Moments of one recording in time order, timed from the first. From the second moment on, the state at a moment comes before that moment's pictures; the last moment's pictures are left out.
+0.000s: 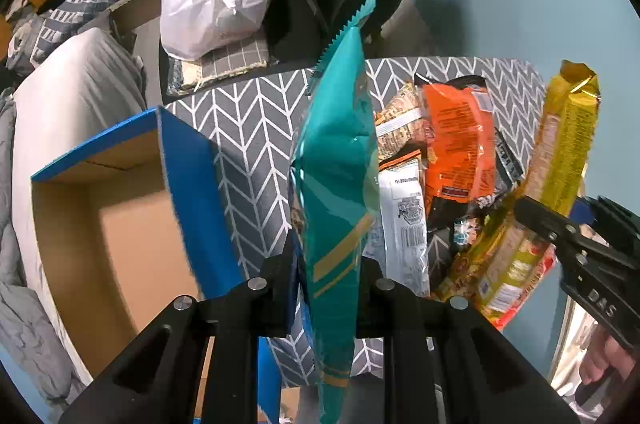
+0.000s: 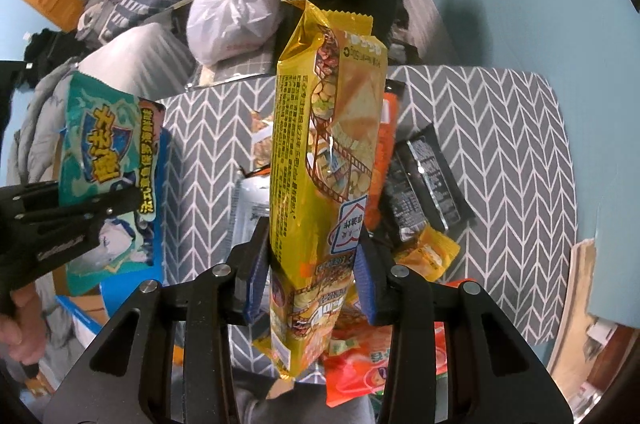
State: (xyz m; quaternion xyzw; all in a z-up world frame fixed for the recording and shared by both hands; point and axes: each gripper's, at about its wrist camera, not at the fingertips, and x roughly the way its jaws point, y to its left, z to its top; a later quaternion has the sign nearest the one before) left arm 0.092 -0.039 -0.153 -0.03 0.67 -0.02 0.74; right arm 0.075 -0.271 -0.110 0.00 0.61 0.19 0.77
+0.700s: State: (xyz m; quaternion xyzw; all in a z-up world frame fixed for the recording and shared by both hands) left arm 0.047 -0.001 -0.106 -0.05 0.63 0.01 0.77; right arm 0.062 -0.215 -0.079 -0.04 0.57 0.27 0.77
